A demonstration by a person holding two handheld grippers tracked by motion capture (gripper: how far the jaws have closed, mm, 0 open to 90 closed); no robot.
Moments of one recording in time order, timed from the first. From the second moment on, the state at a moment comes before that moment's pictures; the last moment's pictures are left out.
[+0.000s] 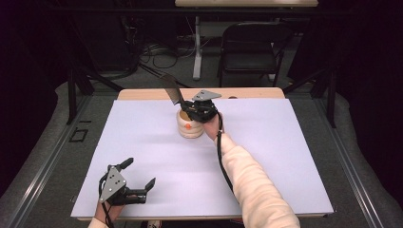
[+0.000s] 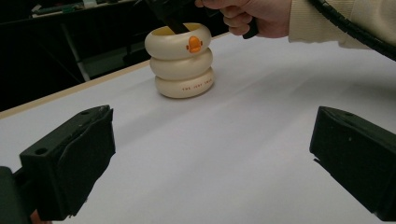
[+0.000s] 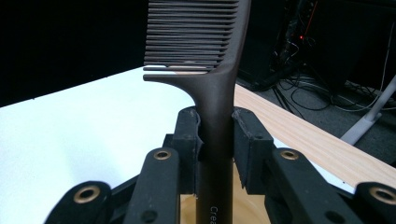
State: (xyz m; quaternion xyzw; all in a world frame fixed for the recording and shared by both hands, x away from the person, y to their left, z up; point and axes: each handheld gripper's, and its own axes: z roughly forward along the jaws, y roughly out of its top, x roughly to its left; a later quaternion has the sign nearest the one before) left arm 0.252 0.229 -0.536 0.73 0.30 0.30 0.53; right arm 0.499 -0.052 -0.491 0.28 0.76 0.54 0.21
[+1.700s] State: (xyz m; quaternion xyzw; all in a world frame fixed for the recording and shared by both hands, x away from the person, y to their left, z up) left arm 0.251 0.230 -0.536 0.73 0.30 0.30 0.53; right arm 0.502 -0.053 -0.502 0.30 0.78 0.51 0.20
